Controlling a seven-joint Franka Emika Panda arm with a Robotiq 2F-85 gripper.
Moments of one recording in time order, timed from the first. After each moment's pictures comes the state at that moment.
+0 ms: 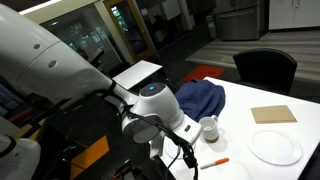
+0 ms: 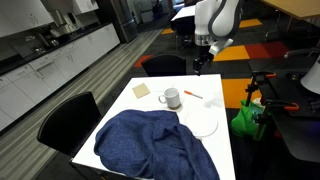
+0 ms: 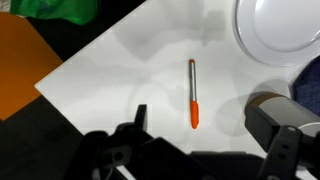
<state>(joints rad) -0.14 0.26 -0.11 -2.57 0.02 2.91 0.32</state>
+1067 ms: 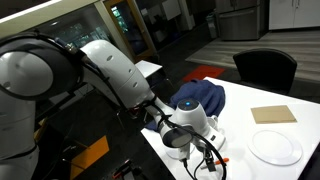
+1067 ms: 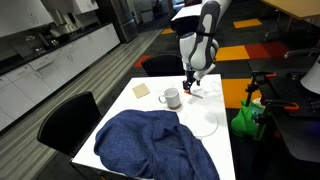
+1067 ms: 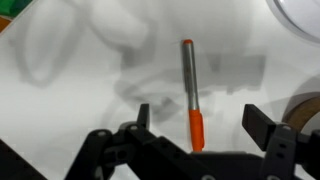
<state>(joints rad) -0.08 0.73 -0.13 -2.19 0.13 2.94 0.32</state>
